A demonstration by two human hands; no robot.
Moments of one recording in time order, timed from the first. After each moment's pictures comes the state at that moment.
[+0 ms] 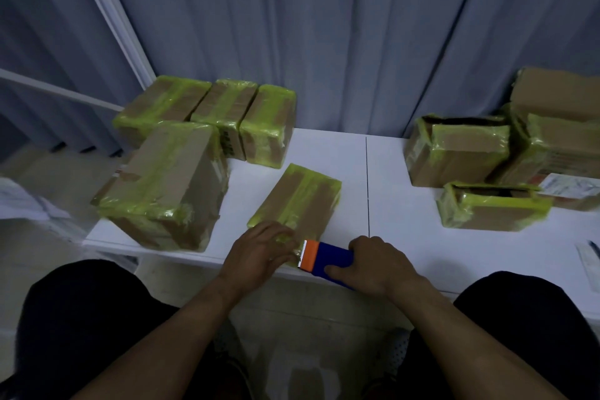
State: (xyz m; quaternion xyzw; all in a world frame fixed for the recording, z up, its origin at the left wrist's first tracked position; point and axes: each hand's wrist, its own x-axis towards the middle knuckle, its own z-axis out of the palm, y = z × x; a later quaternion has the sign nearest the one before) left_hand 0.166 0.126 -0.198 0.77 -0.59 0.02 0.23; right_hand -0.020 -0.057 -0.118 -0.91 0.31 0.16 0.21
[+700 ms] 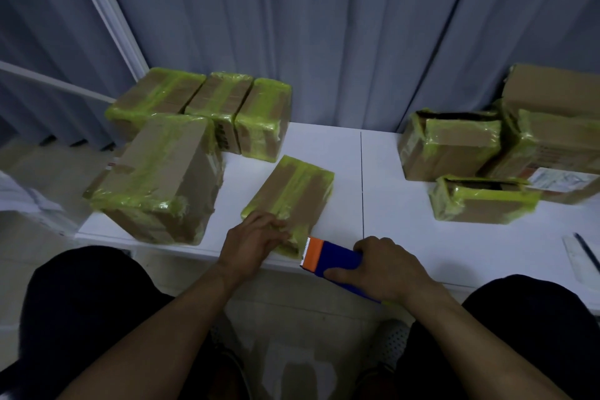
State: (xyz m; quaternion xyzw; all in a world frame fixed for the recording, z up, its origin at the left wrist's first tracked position) left_hand 0.169 0.120 -0.203 0.80 -0.54 0.02 0.25; right_hand -0.047 -0.051 -0.100 -0.91 0.31 0.15 0.22
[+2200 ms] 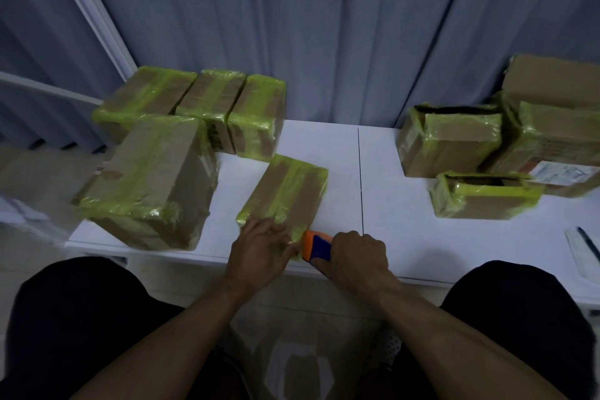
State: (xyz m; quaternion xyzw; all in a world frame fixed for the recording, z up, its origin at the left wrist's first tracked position) left_hand 0.145 0.108 -0.207 0.84 -0.45 0.01 0.29; right_hand -0.002 -0.038 -0.139 -0.94 0.30 0.14 0.03
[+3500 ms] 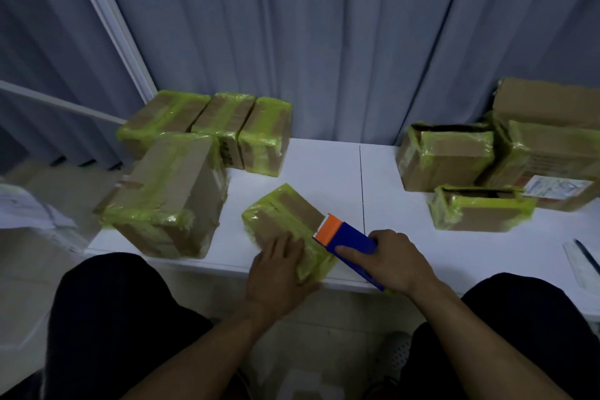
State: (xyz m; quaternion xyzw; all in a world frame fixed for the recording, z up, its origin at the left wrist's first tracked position) left_hand 0.097 0.111 -0.181 0.88 -0.46 -0.06 0.10; right_hand -0.050 -0.074 -0.109 -0.89 0.36 0.00 0.30
